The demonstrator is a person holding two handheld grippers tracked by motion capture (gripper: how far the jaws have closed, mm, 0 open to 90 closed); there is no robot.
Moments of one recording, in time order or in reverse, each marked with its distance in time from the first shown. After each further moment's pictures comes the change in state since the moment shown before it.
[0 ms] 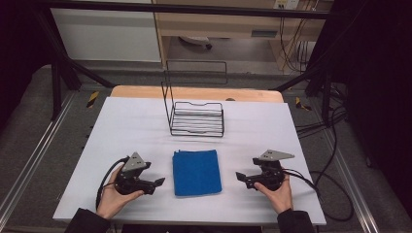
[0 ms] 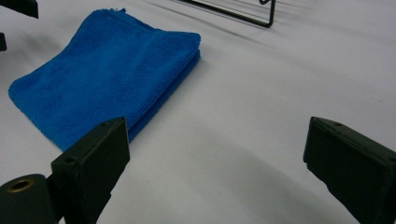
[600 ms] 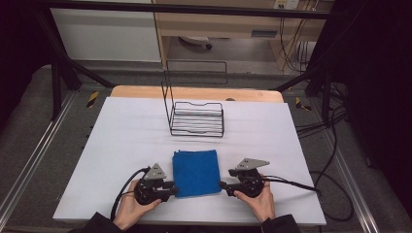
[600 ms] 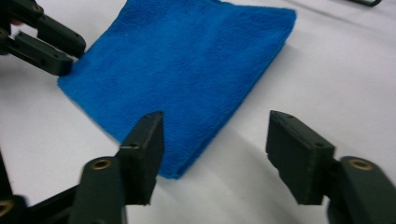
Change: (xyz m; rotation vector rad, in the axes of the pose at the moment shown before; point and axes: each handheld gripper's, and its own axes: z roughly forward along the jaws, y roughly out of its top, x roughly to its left) left arm -0.045 0.000 0.028 0.115 -0.130 -0.017; right arm 0.056 -0.001 0.031 0.077 0.053 -0.054
